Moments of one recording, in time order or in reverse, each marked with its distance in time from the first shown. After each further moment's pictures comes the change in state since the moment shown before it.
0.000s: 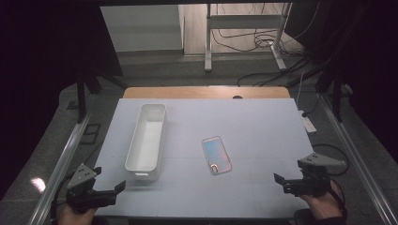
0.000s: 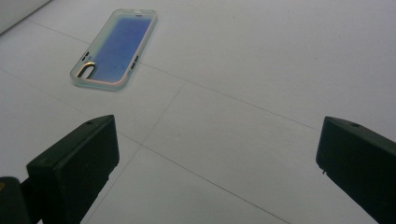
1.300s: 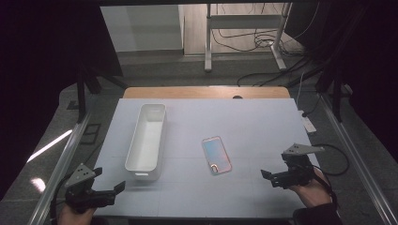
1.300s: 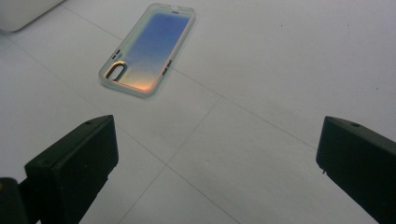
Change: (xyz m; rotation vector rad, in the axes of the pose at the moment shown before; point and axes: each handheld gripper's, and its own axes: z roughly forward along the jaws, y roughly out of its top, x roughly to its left) left arm 0.004 -0.001 0.000 0.001 -0.038 -0.019; right arm 0.011 0.027 0.031 0.062 0.118 -0.085
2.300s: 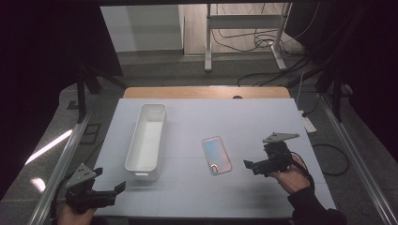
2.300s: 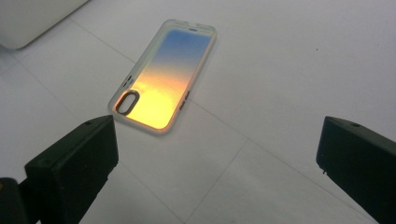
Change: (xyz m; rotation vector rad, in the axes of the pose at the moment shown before) left arm -0.001 0.000 0.000 0.005 0.000 0.010; right arm 0.013 0.036 0.043 0.033 0.031 -0.005
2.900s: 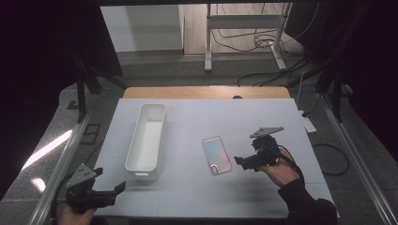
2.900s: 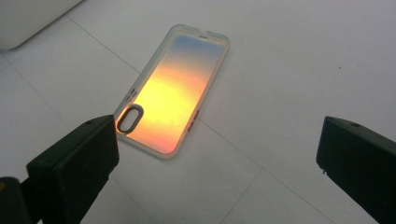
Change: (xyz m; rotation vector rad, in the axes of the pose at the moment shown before) left arm 0.000 0.000 0.000 0.003 0.001 0.004; right arm 0.012 0.022 0.026 0.048 0.010 -0.040
